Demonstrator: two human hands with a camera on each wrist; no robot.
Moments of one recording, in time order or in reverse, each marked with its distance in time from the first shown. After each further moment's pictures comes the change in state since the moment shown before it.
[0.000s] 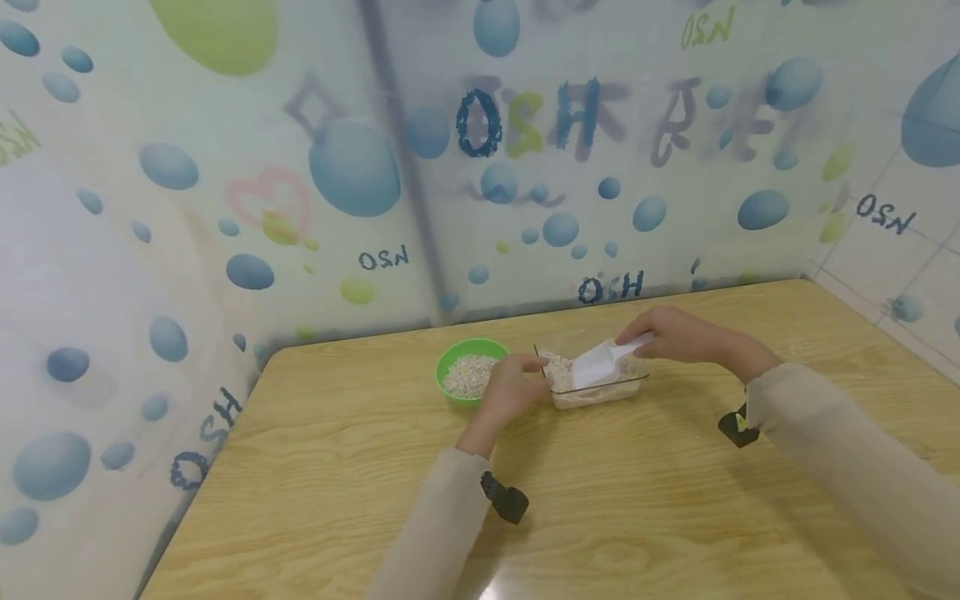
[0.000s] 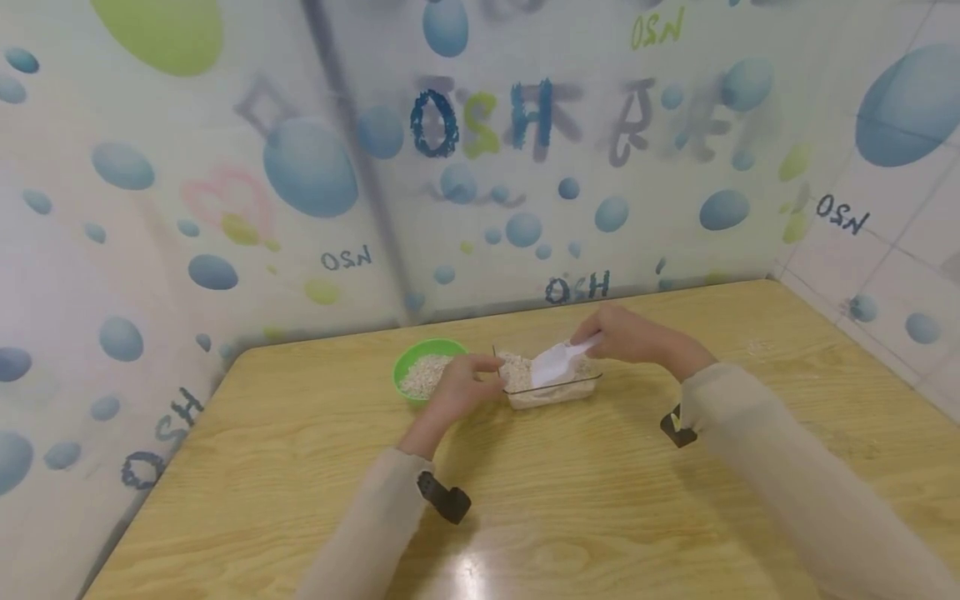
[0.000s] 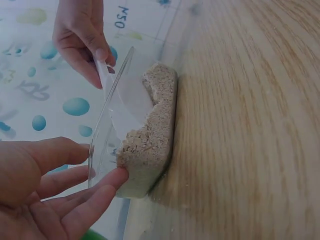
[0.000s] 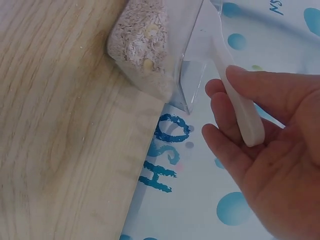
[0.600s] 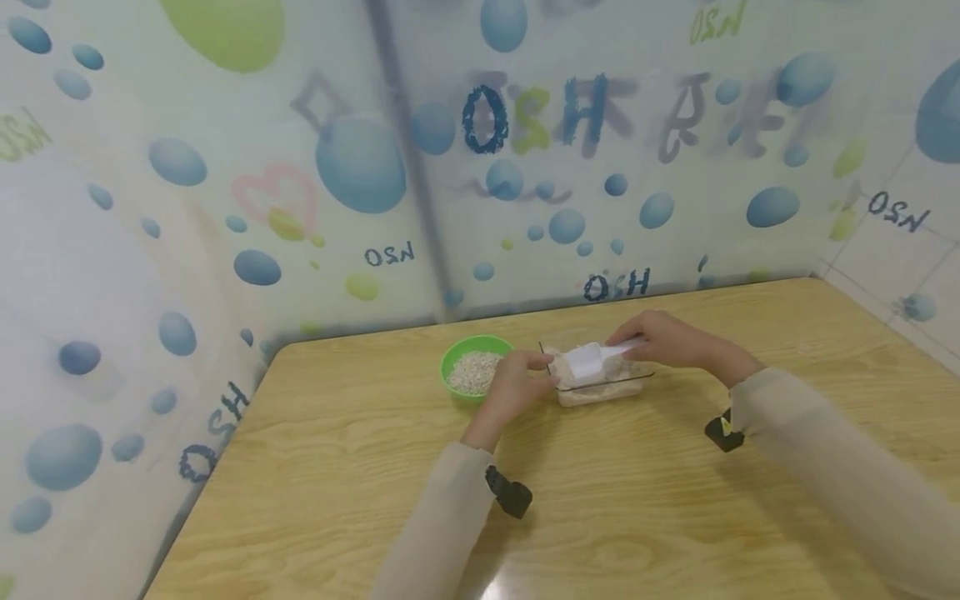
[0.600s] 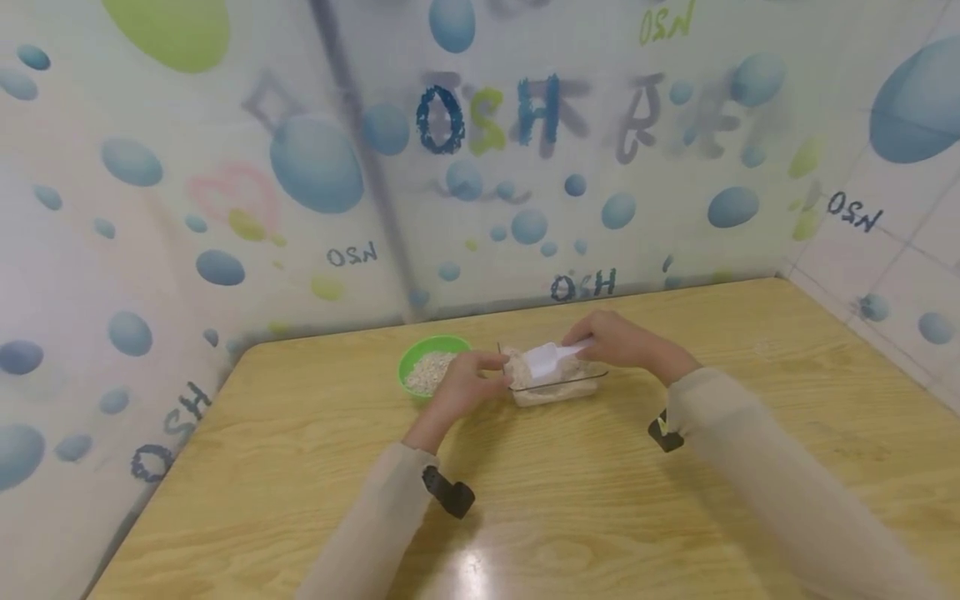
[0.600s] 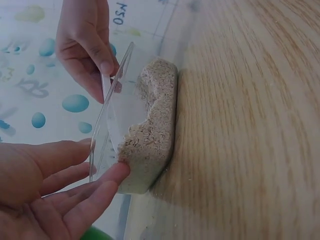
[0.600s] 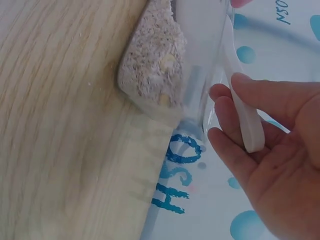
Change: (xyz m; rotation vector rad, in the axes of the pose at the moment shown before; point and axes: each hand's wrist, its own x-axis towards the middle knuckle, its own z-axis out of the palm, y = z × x) left_hand 0.002 0.002 -0.002 -0.010 -0.030 -0.021; right_hand 0.013 0.000 0.017 0.008 0.032 -0.048
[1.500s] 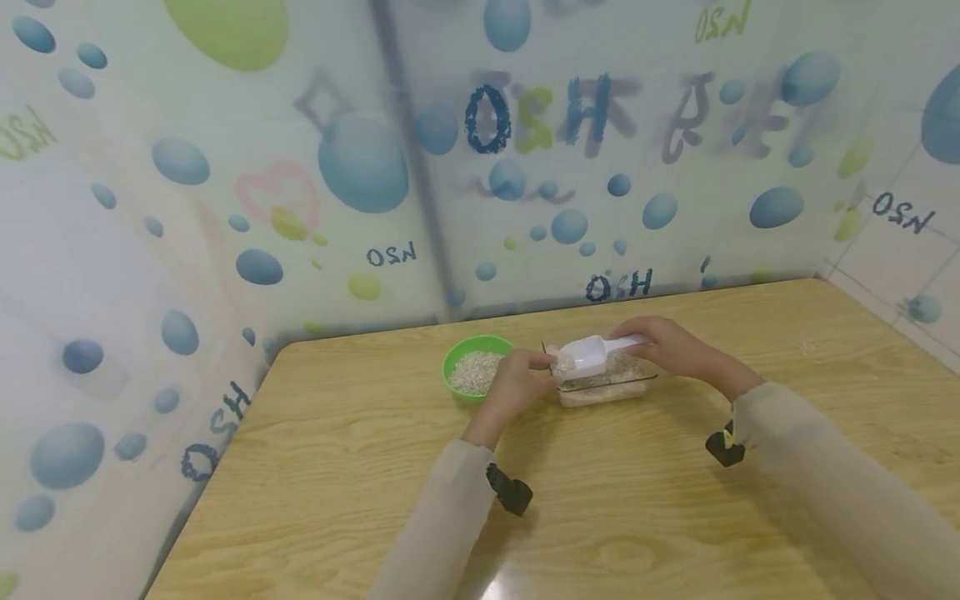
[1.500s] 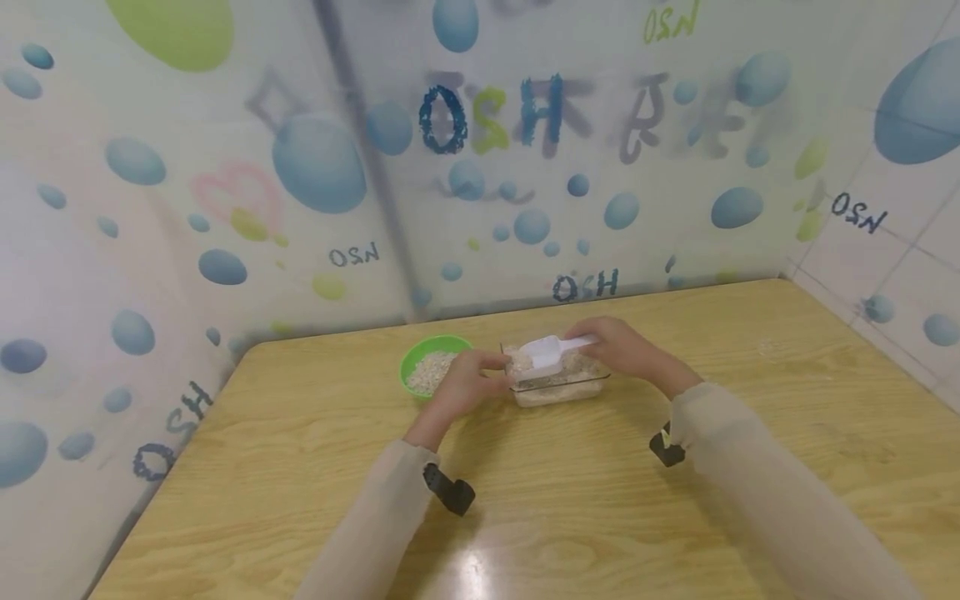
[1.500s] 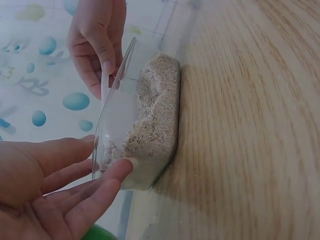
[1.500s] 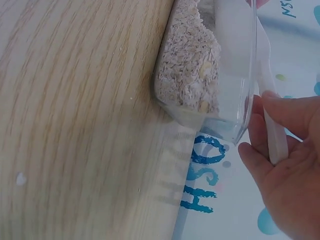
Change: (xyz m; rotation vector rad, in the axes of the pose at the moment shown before) left_hand 0.001 0.003 -0.002 0.015 0.004 -0.035; right_hand -0.003 0.010 0.019 0.070 0.185 0.018
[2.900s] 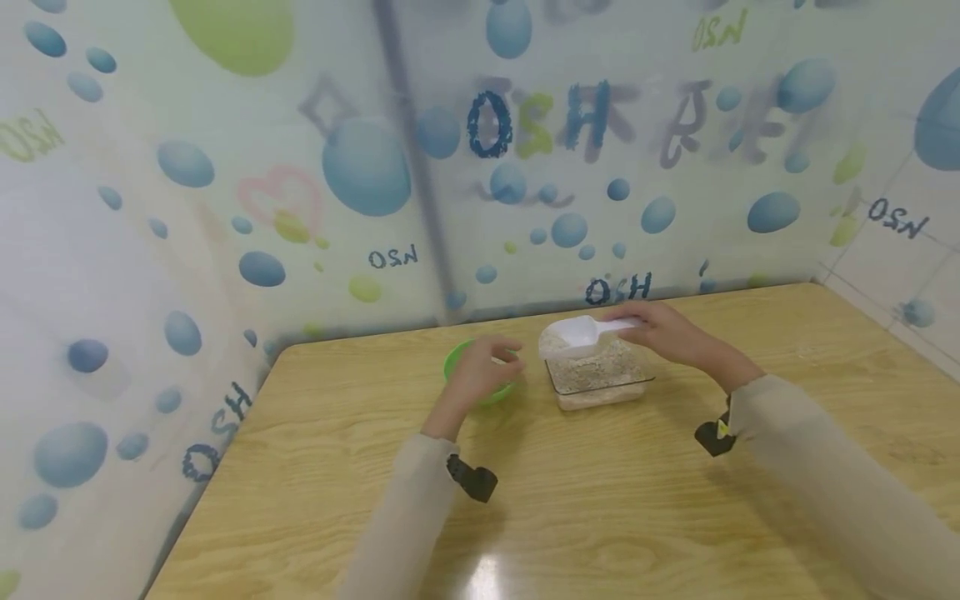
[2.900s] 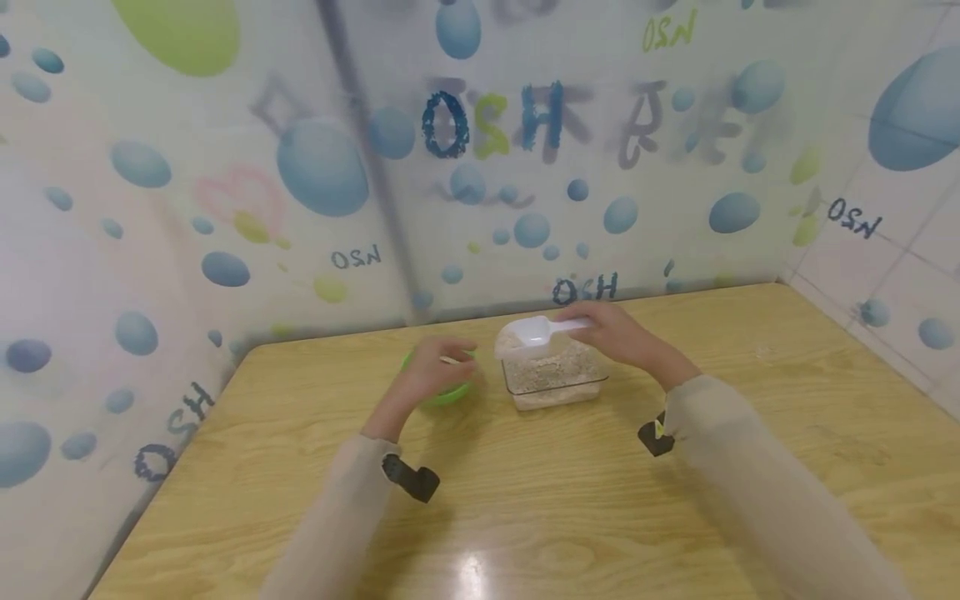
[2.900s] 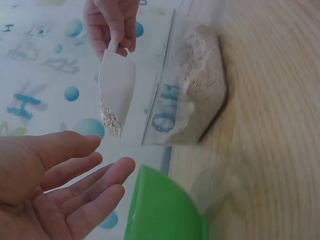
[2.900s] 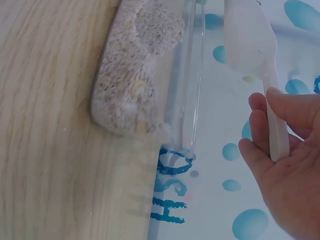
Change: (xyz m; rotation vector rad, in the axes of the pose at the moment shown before) left_hand -0.013 -0.003 -0.051 0.010 0.014 0.089; right_hand 0.006 -0.021 -0.015 0.107 0.056 0.009
